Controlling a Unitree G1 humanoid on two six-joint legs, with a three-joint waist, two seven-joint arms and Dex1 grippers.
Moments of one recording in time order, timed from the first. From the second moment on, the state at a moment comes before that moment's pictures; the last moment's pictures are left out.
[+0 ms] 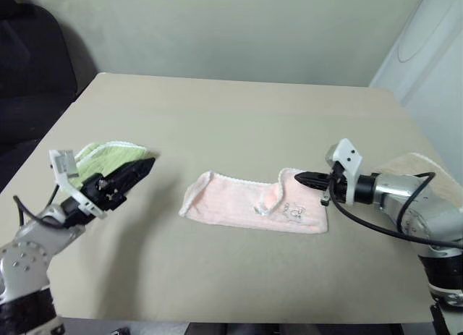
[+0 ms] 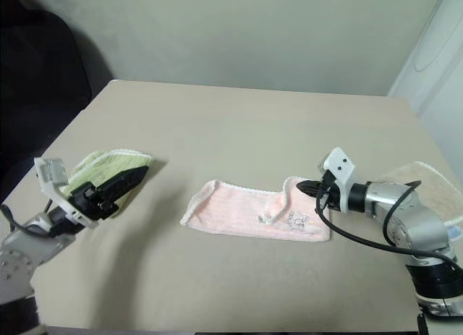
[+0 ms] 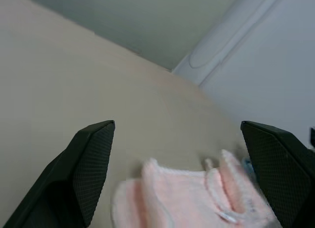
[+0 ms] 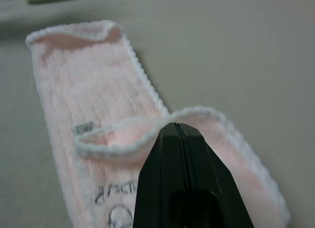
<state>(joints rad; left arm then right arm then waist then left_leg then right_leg) -0.10 0.61 0.66 -0.20 -1.22 0.97 -0.57 -0.41 -0.71 0.05 -0.31 0.46 0.73 0.82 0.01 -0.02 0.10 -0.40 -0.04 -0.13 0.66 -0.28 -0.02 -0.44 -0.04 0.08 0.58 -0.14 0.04</state>
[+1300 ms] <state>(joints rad) -0.02 0.45 0.20 -0.29 -1.93 0.71 0.57 -0.50 -0.55 0.11 -0.17 0.39 0.63 0.81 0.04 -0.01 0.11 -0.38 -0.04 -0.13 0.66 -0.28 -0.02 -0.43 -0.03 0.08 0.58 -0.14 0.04</state>
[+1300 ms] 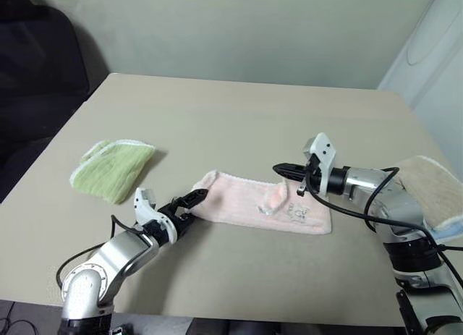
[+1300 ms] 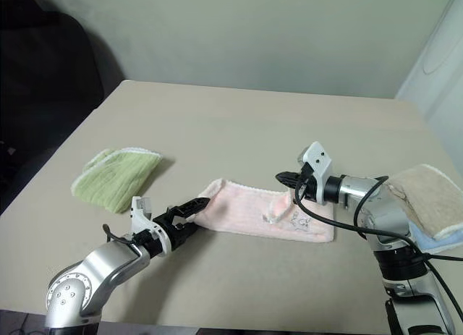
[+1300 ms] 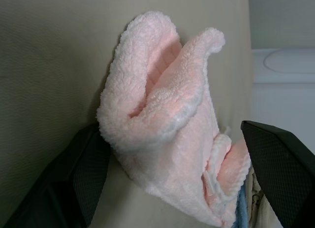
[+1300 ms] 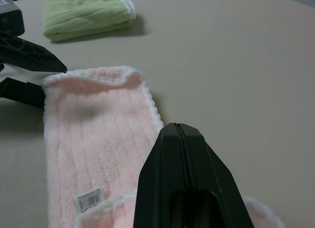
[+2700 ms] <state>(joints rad) -0.62 0.61 -0.08 -0.23 -1.27 0.95 -0.22 -0.40 -0.60 -0.15 -0.20 0.44 0.69 0.70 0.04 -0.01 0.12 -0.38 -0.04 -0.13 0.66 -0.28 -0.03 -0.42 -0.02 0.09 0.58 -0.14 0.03</state>
